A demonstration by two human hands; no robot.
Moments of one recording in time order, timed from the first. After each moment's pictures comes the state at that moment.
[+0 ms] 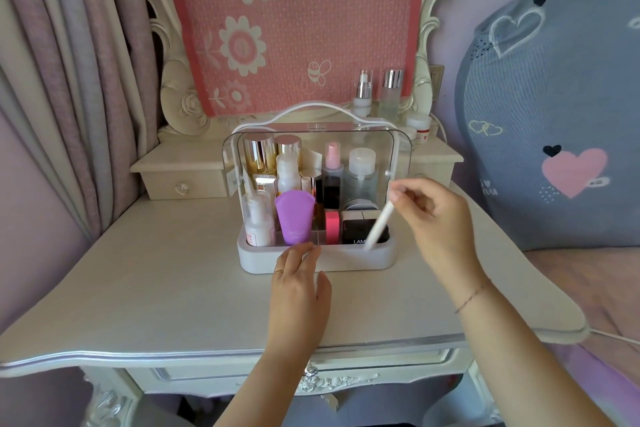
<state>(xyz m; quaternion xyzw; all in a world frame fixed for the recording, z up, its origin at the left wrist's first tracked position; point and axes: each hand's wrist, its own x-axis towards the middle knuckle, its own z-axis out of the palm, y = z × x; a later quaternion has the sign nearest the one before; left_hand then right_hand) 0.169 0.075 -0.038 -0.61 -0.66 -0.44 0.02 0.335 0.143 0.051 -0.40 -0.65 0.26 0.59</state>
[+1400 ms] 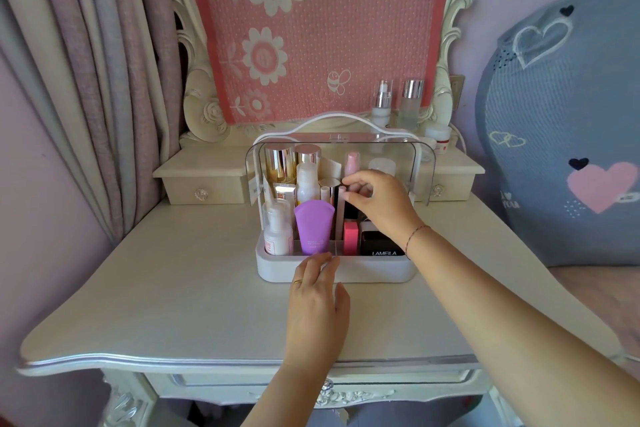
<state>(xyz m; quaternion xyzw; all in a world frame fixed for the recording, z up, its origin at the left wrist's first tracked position) 0.167 0.078 -0.040 -0.61 -0.66 -0.45 0.03 0.257 0.226 0.045 -0.39 -0.78 0.20 0.44</state>
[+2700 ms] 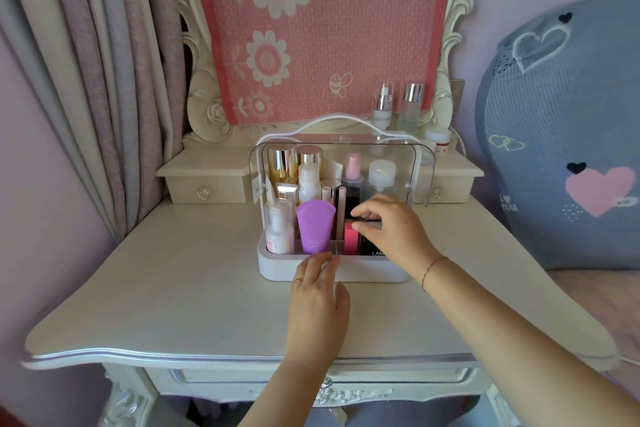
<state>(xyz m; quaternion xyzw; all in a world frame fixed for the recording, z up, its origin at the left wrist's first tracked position) 0.167 0.079 -0.041 -0.61 -0.65 -0.45 0.03 0.283 0.199 0.025 -0.39 -0.84 0.11 0.36</state>
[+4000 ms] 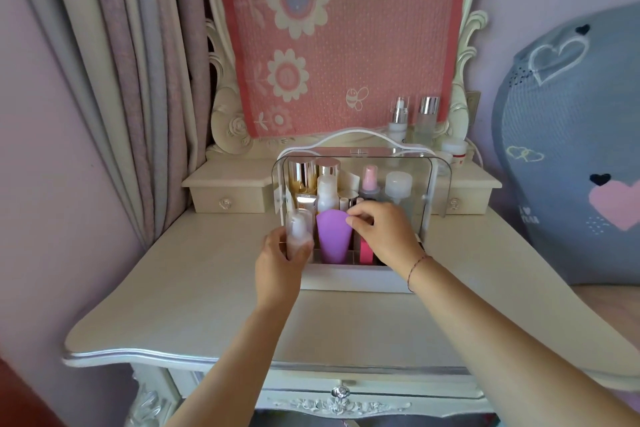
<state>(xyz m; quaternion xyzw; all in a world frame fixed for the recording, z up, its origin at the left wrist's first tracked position) 0.079 0.116 -0.020 -0.43 -0.69 -0.58 -0.09 0.240 0.192 0.038 -0.41 -0.80 0.19 0.39</state>
